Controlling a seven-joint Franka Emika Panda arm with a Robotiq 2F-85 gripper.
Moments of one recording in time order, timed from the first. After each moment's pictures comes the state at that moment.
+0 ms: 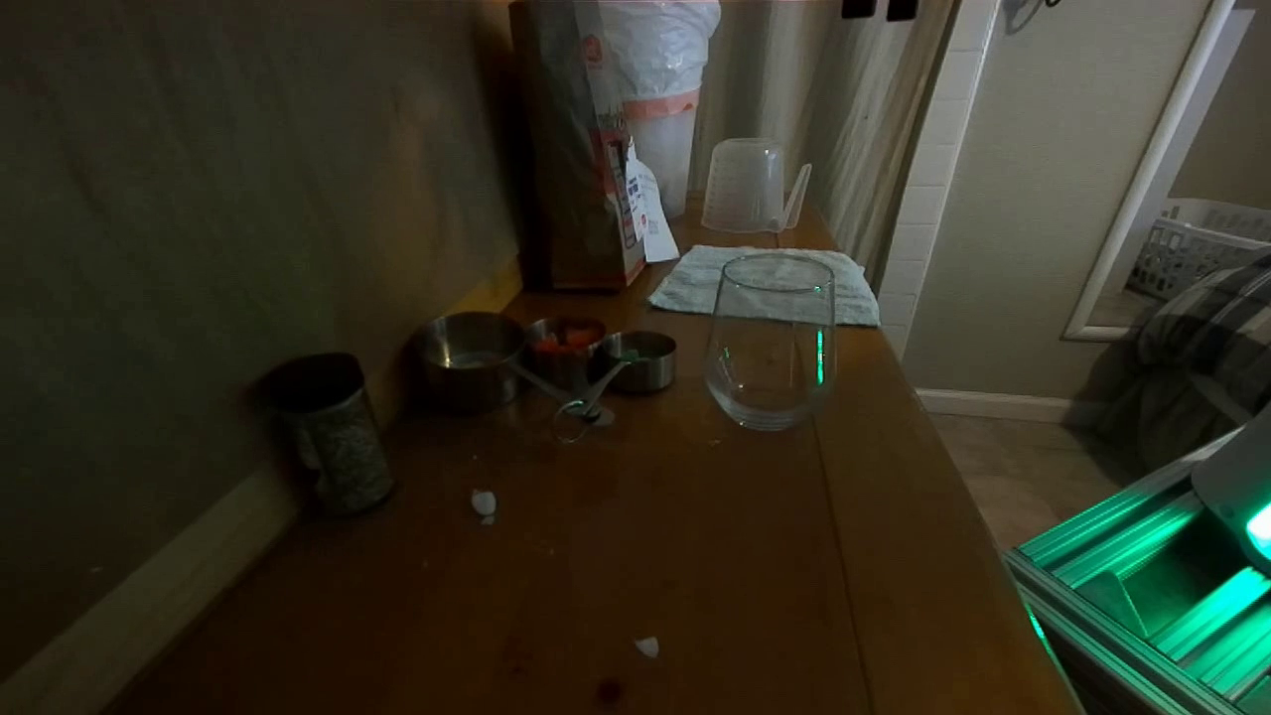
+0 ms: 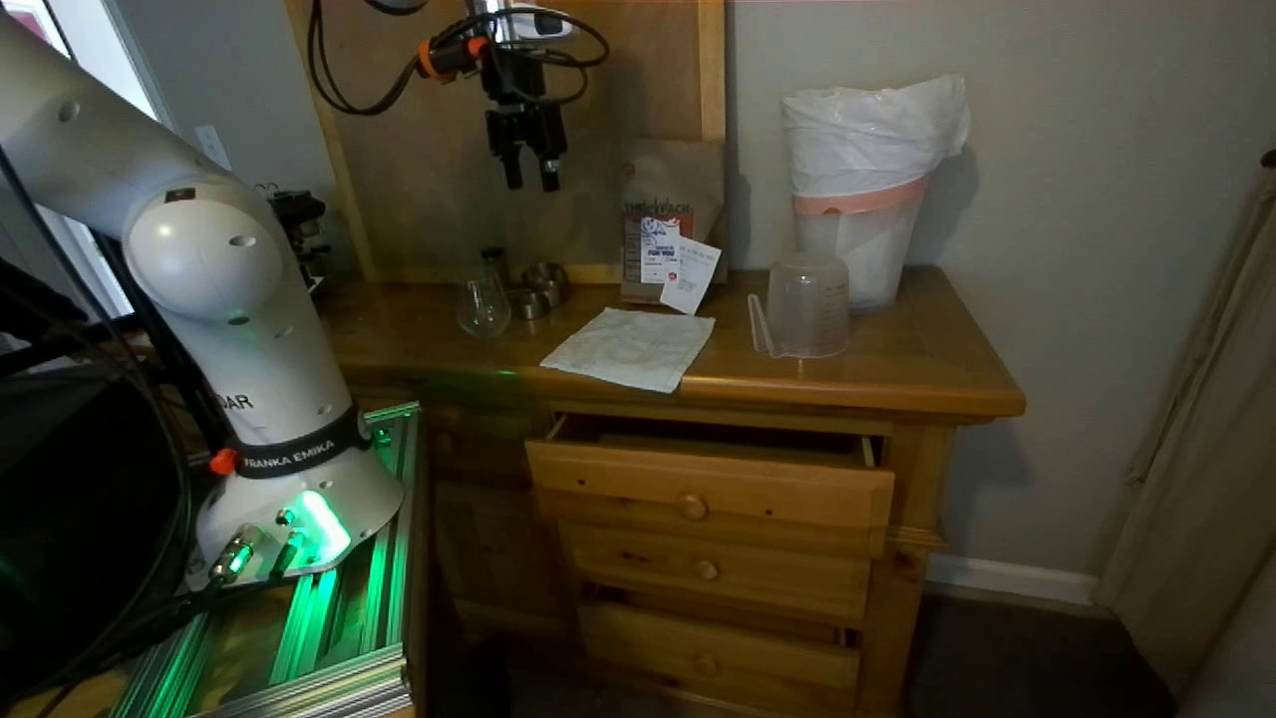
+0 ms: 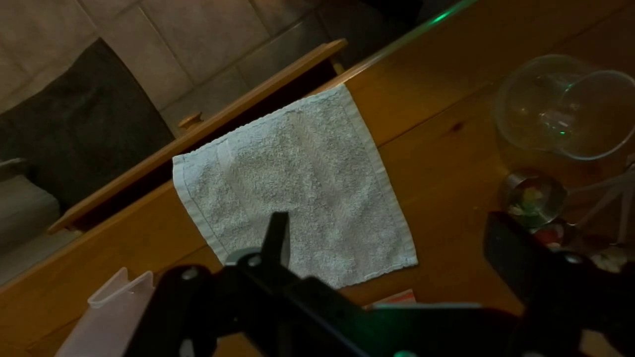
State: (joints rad) arm 0.27 -0.61 0.19 -2.52 0.08 1.91 0.00
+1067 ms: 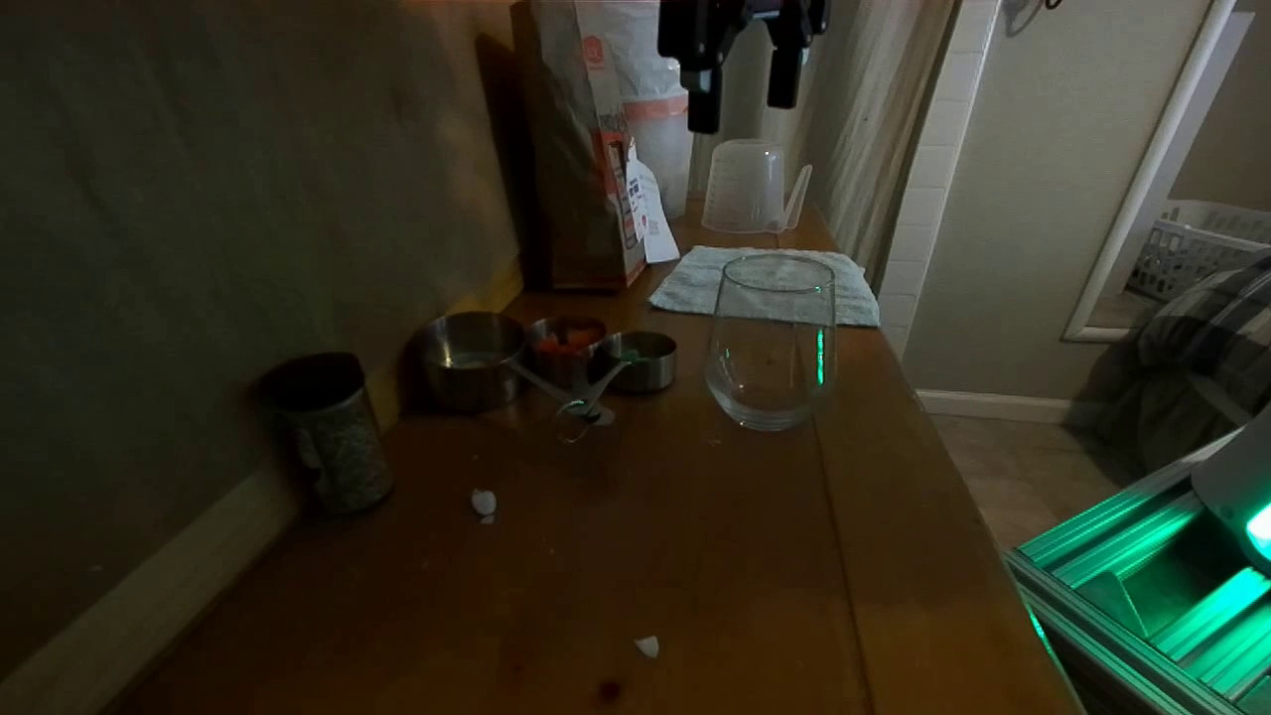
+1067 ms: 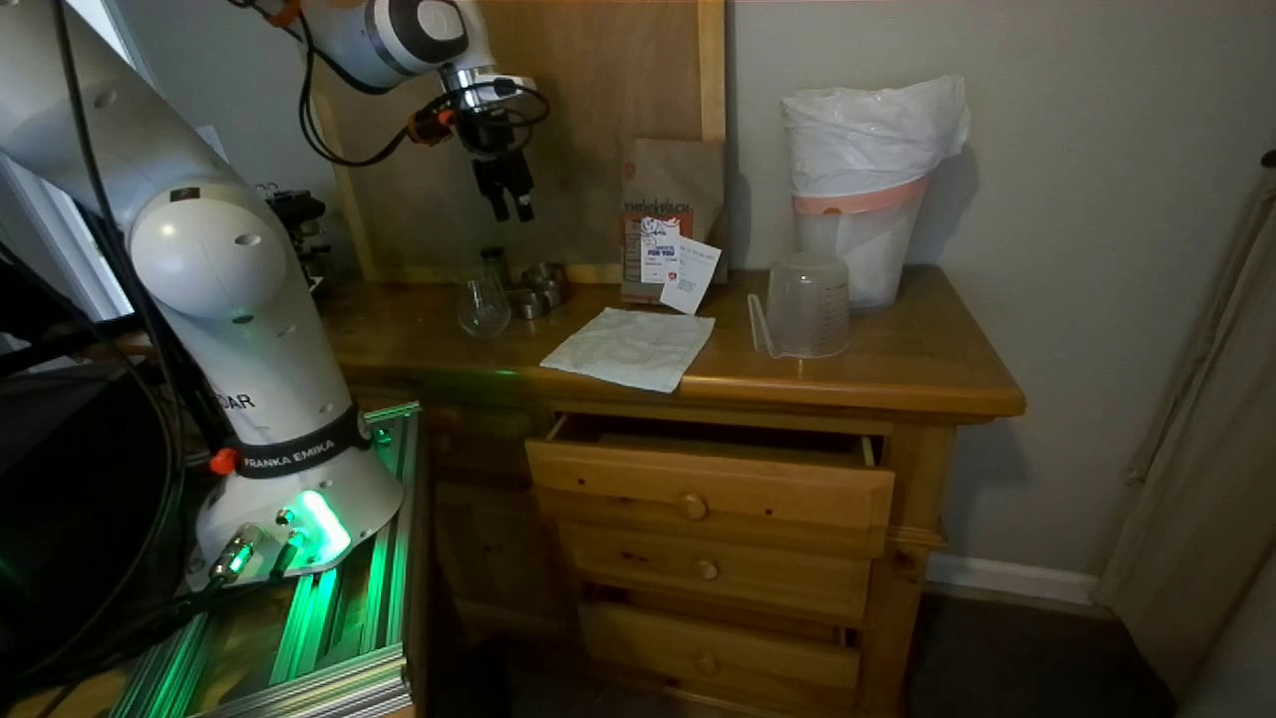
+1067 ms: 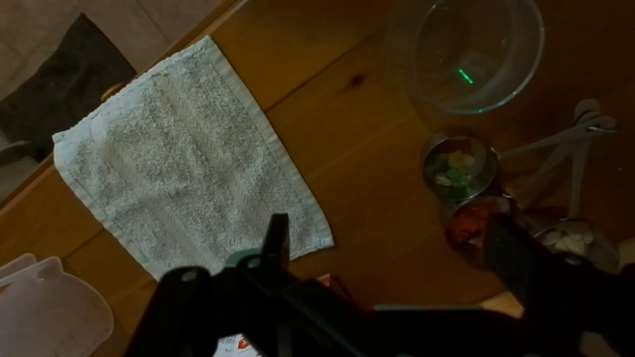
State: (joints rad) arm 0.30 -0.41 0.53 -2.50 0.06 2.17 0.43
